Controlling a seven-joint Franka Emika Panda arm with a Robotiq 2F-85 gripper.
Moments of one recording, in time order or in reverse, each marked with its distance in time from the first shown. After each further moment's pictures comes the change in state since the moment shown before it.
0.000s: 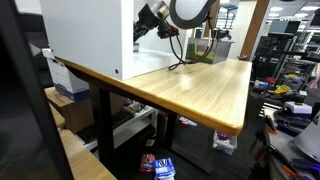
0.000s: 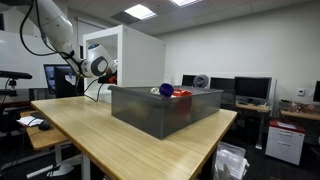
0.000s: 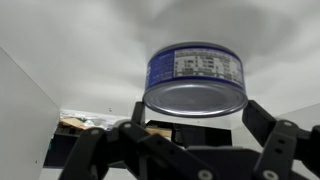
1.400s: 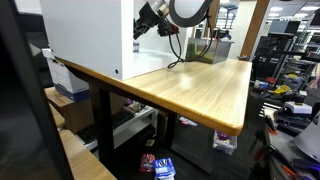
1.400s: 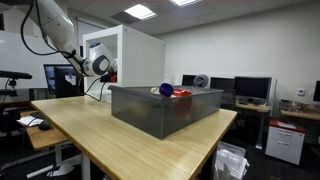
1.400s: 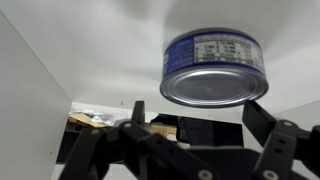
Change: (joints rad) arm 0.001 0.001 -0.023 0.017 0.000 -0.004 0.000
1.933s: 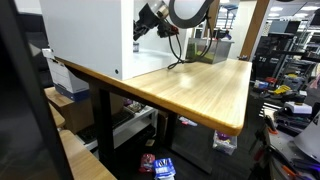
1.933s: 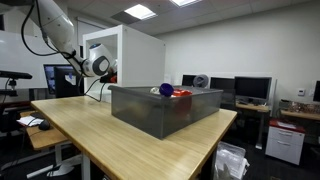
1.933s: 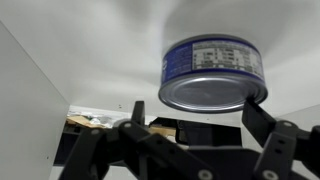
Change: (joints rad) arm -0.001 0.006 0.005 0.001 0.000 -0.002 0.000
